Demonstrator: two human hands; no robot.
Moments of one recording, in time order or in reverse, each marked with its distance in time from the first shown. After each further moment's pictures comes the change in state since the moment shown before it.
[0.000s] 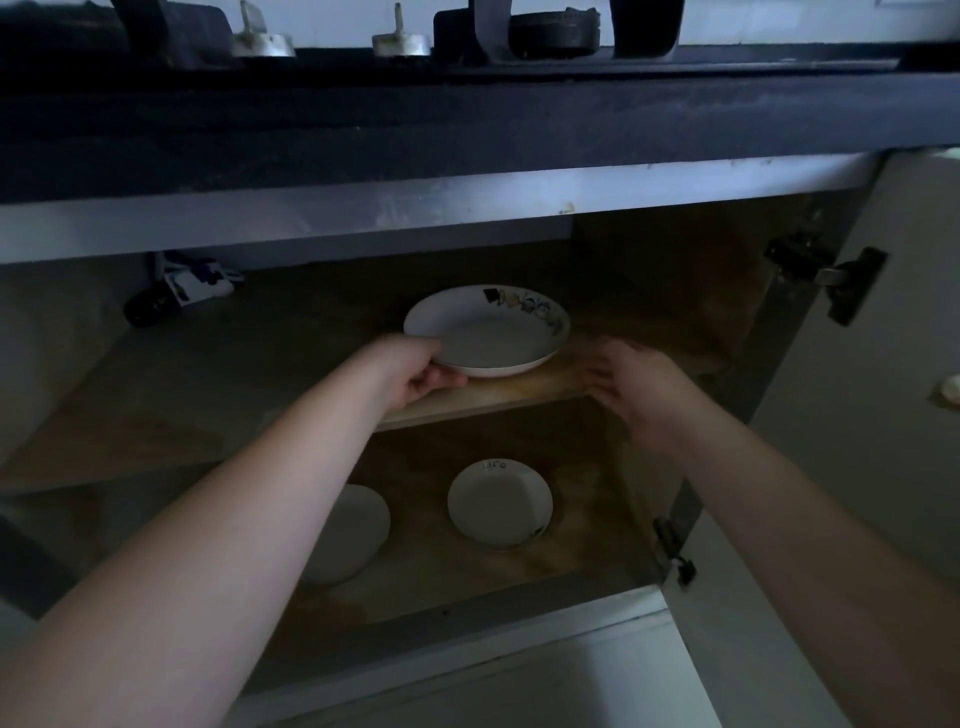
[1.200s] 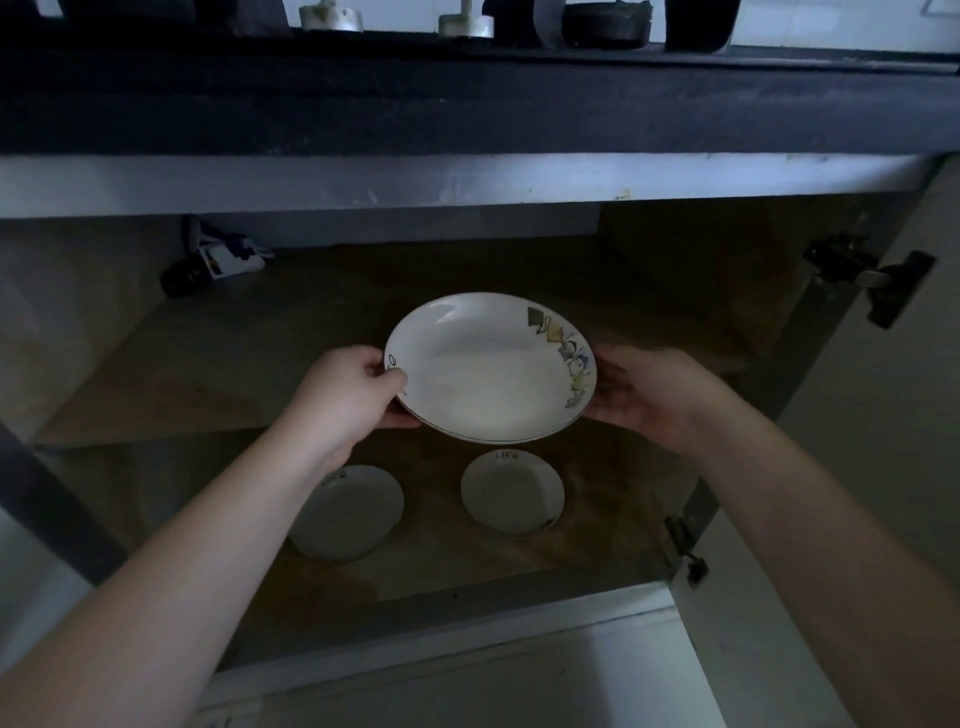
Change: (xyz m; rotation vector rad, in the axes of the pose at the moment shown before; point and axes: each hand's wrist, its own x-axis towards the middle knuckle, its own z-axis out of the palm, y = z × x) left_hand -0.045 -0.063 -0.068 0.101 0.144 0.418; right_hand -0.040 -0.010 0.014 0.117 -0.170 0.117
